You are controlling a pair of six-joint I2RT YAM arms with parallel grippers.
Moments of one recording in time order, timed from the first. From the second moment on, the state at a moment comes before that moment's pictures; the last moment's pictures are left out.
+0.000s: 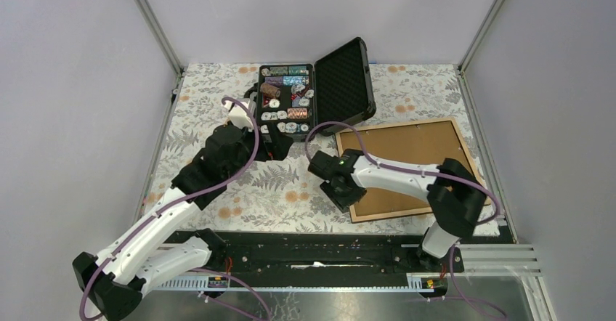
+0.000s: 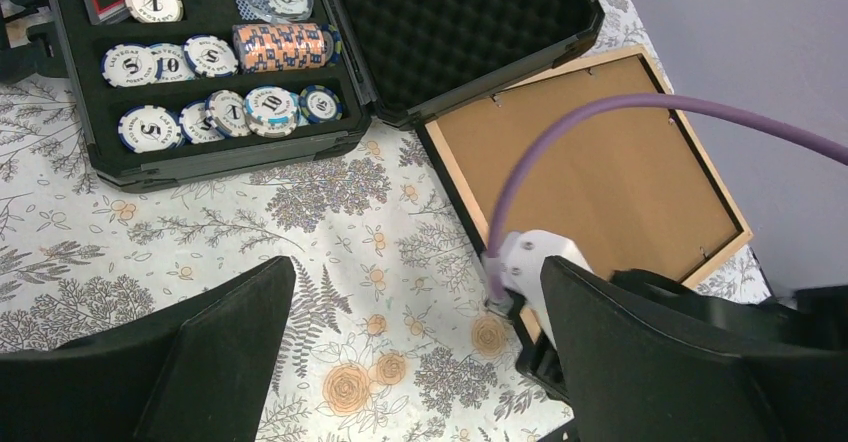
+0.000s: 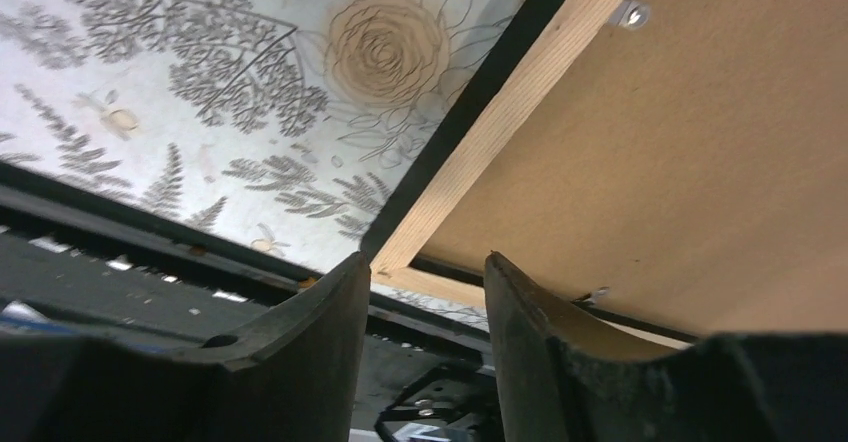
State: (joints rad) left arm -0.65 0.88 0.86 -0.31 -0.11 -0.50; right arm 1.01 1.62 1.09 -0.93 0.15 0.32
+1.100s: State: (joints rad) left arm -0.65 0.82 0.85 -0.31 -0.08 -0.48; right arm 0.81 1.68 0.98 -0.66 0.37 0.73
